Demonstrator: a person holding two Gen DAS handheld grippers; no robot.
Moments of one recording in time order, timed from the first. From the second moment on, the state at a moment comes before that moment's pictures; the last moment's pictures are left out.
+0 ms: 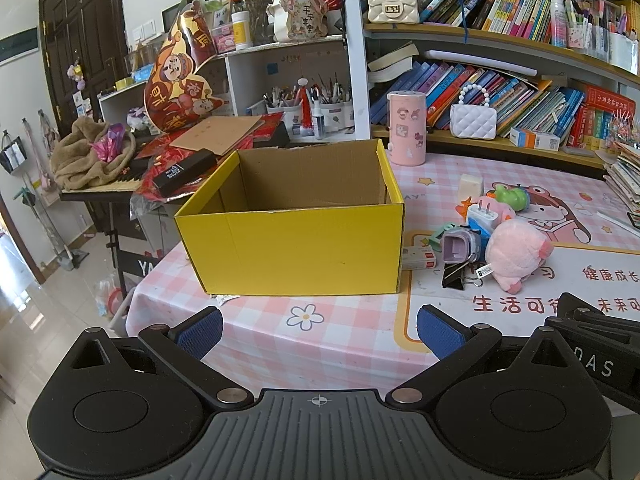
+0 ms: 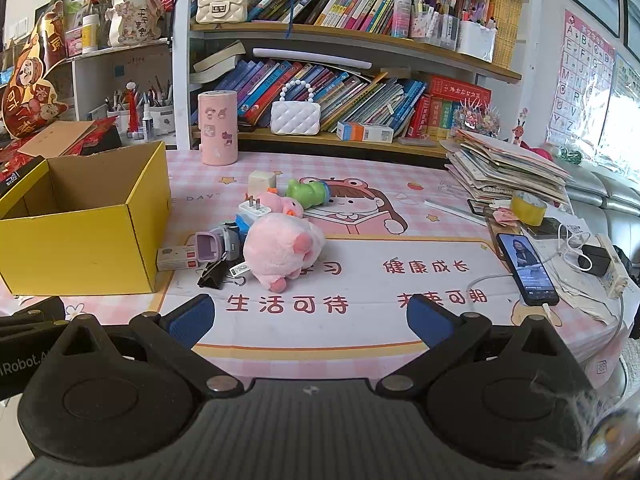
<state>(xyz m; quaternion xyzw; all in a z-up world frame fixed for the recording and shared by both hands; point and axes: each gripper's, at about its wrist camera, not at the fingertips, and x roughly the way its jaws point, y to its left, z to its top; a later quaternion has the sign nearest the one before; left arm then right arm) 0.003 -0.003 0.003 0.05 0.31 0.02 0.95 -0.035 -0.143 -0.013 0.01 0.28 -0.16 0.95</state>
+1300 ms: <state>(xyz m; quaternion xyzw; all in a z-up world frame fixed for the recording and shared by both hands) 0.040 -0.023 -0.017 0.04 0.36 0.01 0.93 -0.002 -0.174 -0.030 0.04 0.32 -0.13 0.94</state>
